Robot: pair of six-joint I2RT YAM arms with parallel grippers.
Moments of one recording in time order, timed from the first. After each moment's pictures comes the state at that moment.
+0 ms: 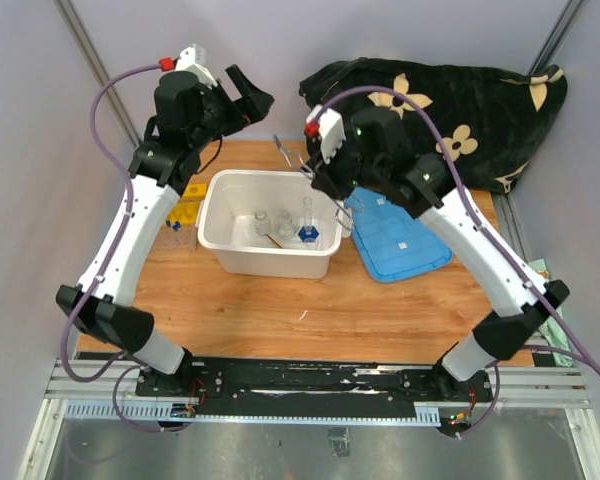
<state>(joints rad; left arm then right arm) -0.39 1.49 1.80 -0.43 -0.06 -0.58 0.75 1.50 1.76 -0.79 -0.16 -0.23</state>
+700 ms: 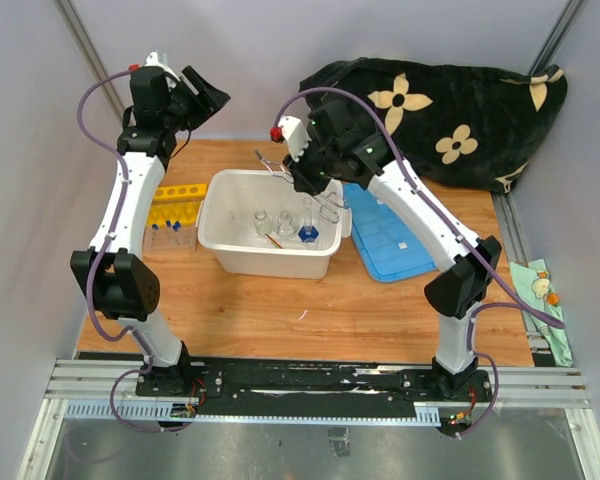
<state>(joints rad) -0.05 1.70 1.83 -0.34 0.20 -0.69 0.67 1.92 2.14 -0.95 -0.26 -0.33</state>
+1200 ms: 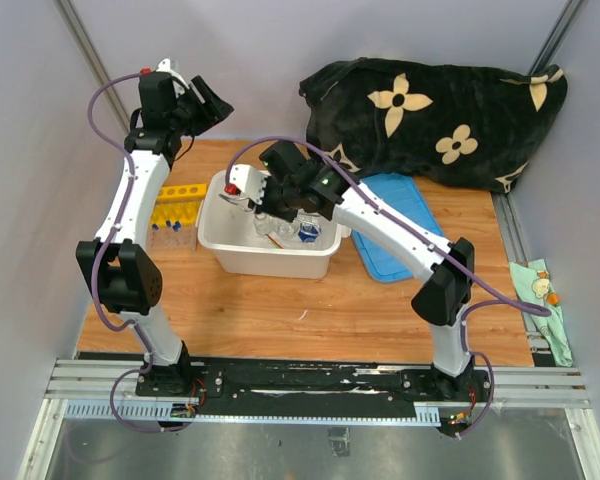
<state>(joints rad) -0.05 1.77 1.83 -0.35 0.22 -0.58 0.89 1.96 2.08 -0.89 -0.08 -0.56</state>
